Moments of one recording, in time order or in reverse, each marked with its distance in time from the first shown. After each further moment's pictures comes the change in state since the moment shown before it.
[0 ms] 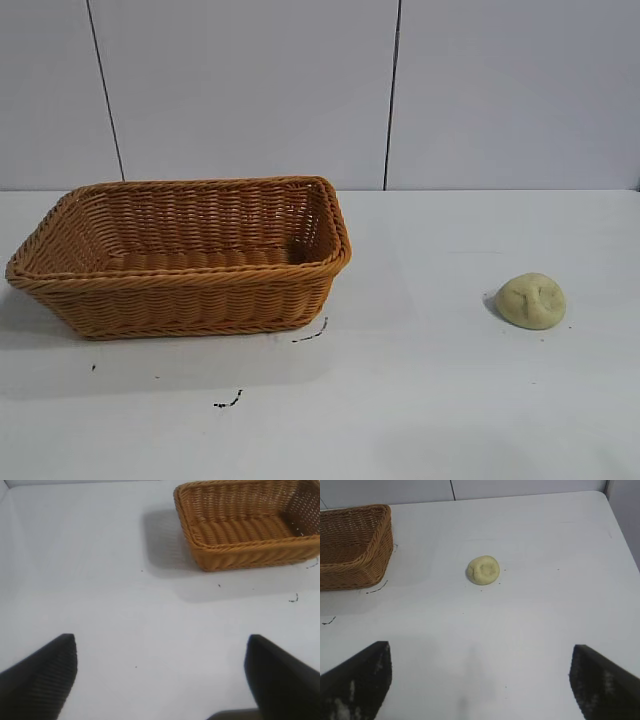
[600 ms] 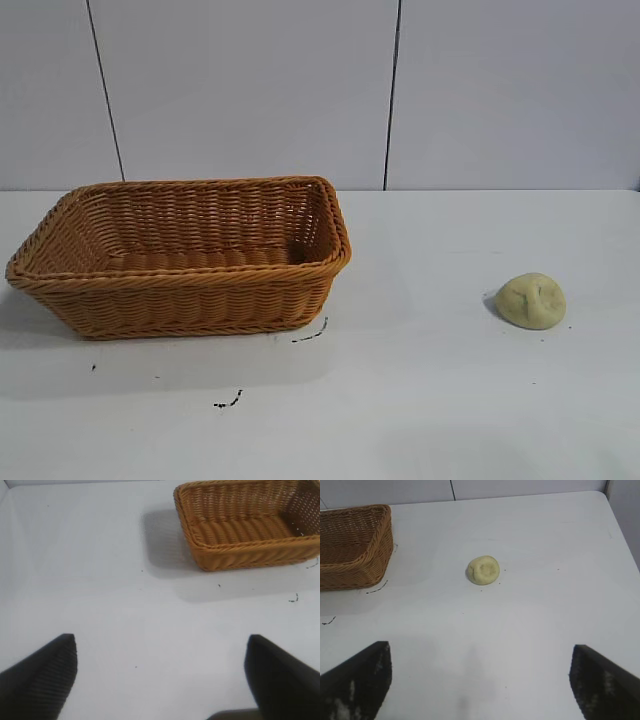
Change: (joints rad) left arm 0.000 0.000 0.000 0.000 0.000 0.000; right arm 0.000 0.208 -0.070 -0.011 0.018 0.000
